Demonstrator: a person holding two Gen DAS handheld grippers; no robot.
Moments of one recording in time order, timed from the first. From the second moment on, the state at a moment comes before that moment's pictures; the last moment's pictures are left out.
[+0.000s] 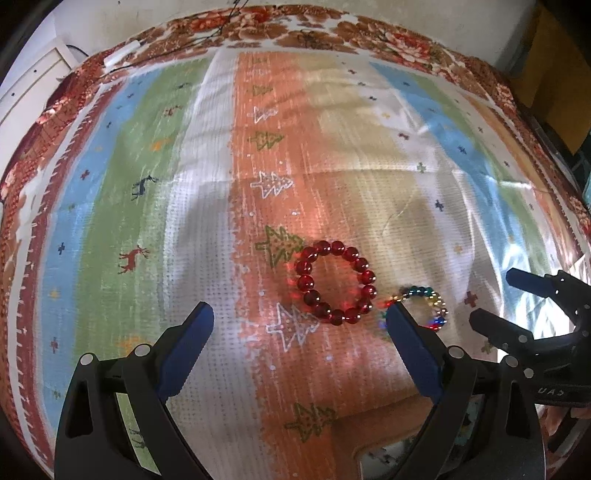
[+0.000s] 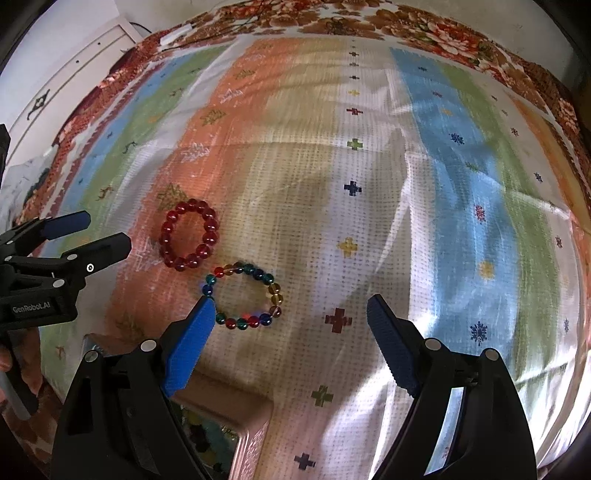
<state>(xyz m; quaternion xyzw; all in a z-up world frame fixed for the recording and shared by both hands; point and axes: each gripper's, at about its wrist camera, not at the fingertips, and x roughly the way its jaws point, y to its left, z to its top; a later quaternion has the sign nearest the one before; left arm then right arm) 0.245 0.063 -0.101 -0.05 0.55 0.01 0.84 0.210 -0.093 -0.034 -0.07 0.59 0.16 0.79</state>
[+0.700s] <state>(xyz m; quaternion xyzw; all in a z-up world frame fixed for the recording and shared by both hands) 0.270 0.056 -0.130 -0.03 0.58 -0.01 0.82 0.229 -0.077 -0.069 -0.10 0.62 0.17 0.76</state>
